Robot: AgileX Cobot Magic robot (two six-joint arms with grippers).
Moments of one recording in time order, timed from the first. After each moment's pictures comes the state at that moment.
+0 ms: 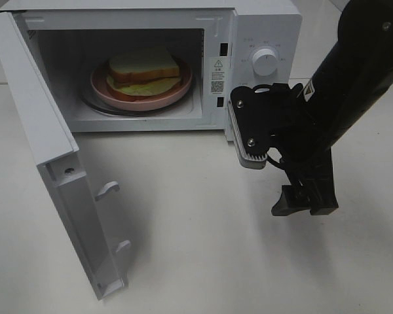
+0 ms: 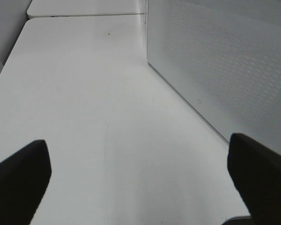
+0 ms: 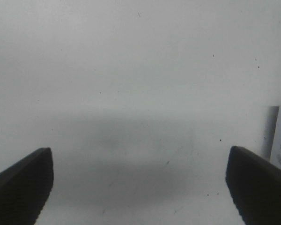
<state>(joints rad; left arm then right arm) 0.01 0.00 -0.50 -0.06 1.04 0.05 0.55 1.59 -0.96 0.06 0.65 -1.19</state>
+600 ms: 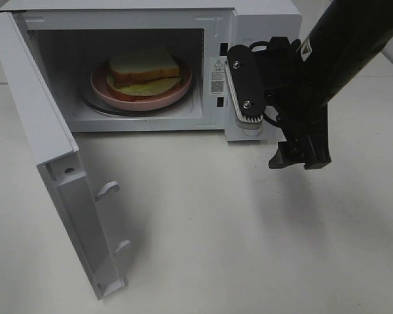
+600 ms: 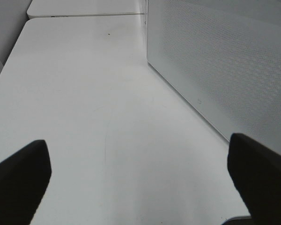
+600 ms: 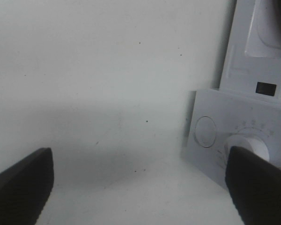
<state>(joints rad) 0.01 0.00 -0.50 -0.06 1.04 0.05 0.55 1.60 -1.10 -0.10 0.66 -1.13</state>
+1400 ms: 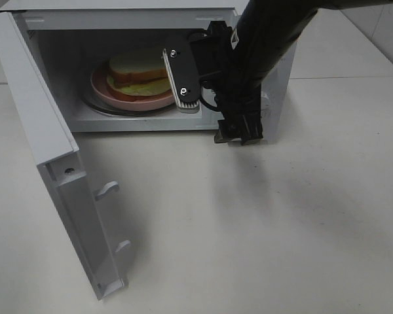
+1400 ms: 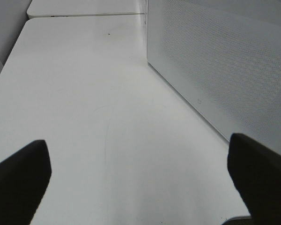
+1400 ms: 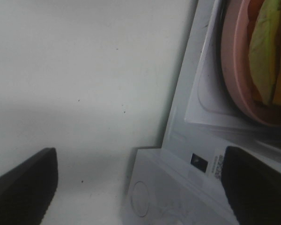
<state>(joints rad) 0.01 0.00 -0.50 -0.06 1.04 0.05 0.64 1.81 -1.34 -0.14 0.60 -1.13</state>
